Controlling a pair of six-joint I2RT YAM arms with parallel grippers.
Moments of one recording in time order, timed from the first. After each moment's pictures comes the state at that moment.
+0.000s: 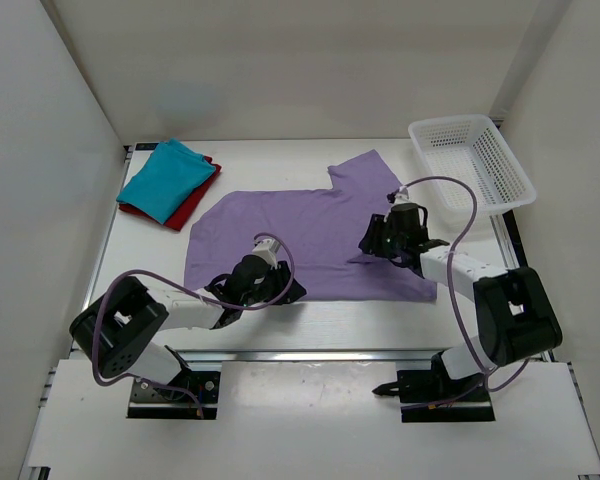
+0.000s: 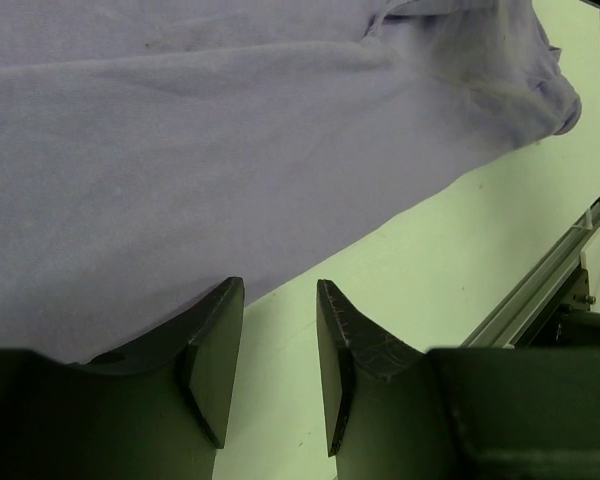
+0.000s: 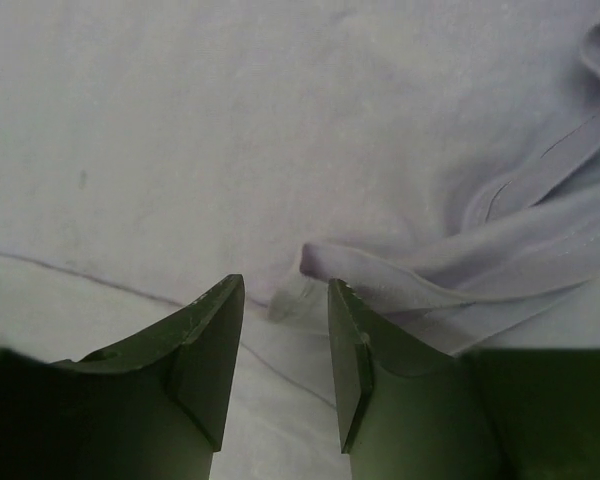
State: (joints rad) left arm -0.78 1.45 0.43 0.48 0.09 -0.76; right arm 0.30 1.46 0.70 0.06 -0.14 0.44
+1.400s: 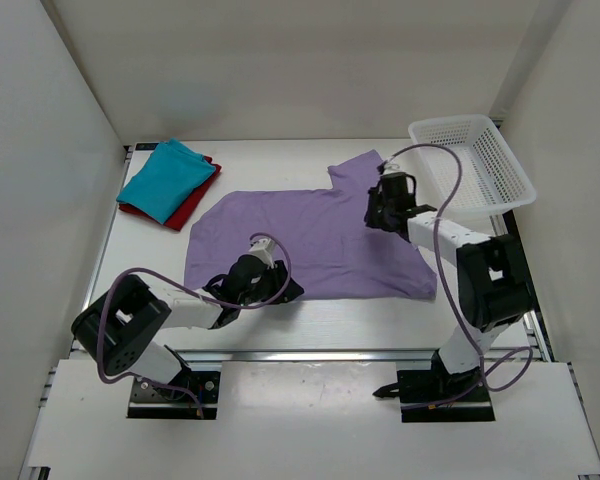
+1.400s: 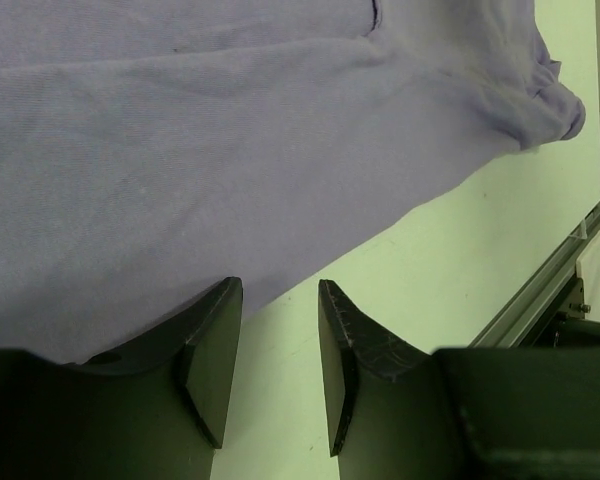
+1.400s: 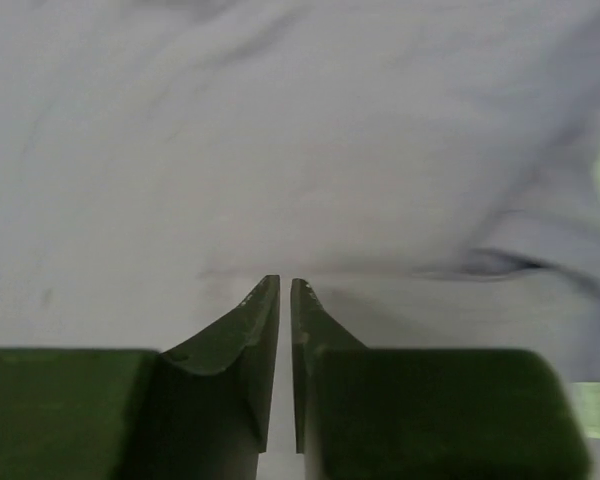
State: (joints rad) left arm -0.75 1.47 0.40 0.53 0.11 -0.77; right arm 0.36 1.71 1.05 -0.08 0.01 0.30
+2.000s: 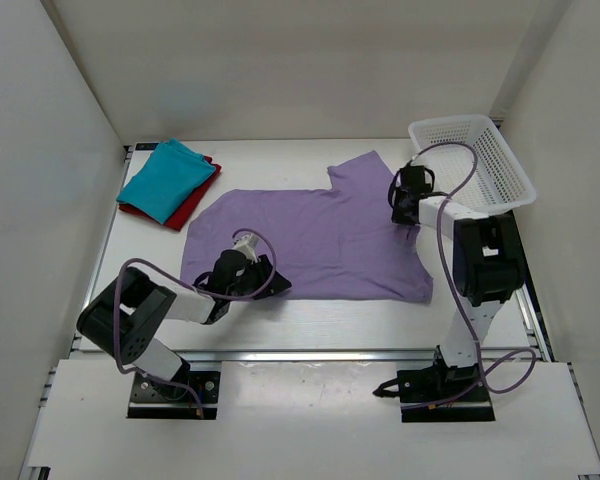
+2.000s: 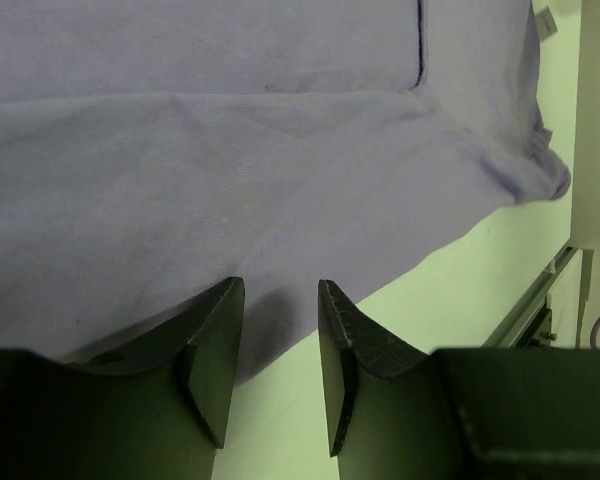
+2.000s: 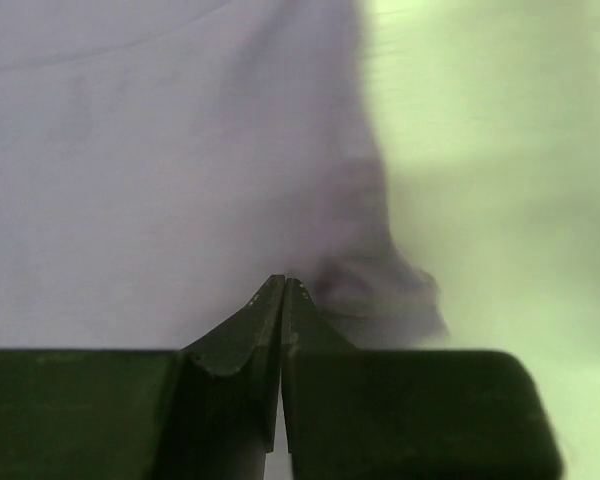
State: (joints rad) left arm -0.59 1.54 0.37 0.63 0.23 -0.80; right arm 0.15 1.91 1.21 -0.21 0.12 0.25
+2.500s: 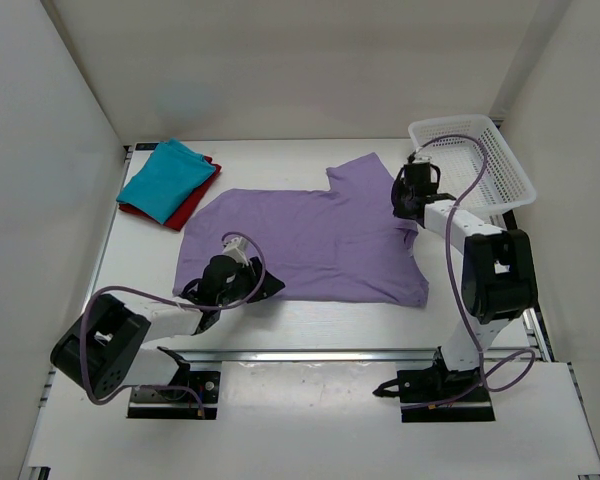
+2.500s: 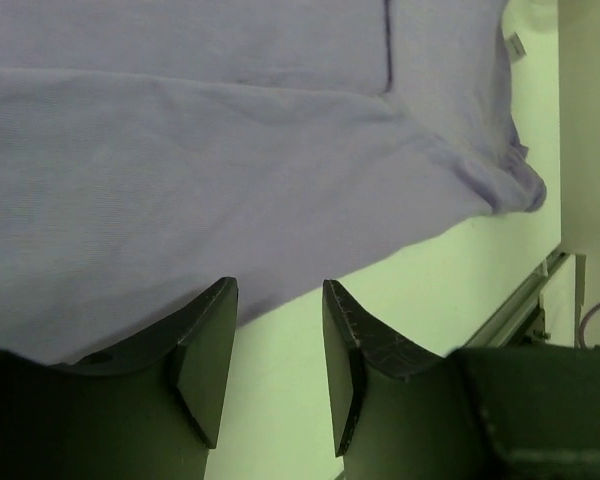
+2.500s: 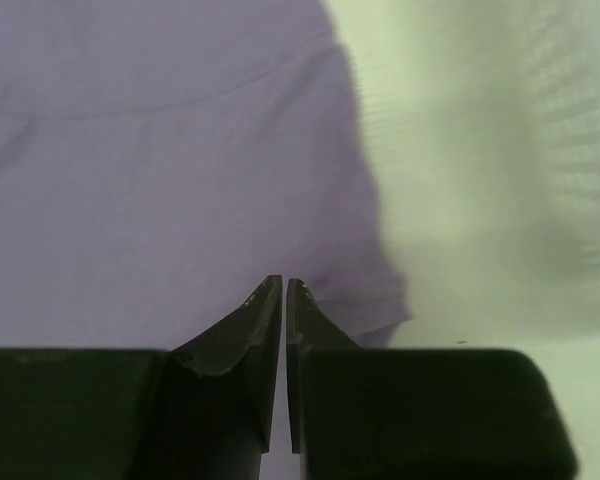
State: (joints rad) left arm -0.56 1.32 0.27 0.54 0.20 -0.80; right arm 0.14 1.75 1.16 -0.20 0.20 0.23
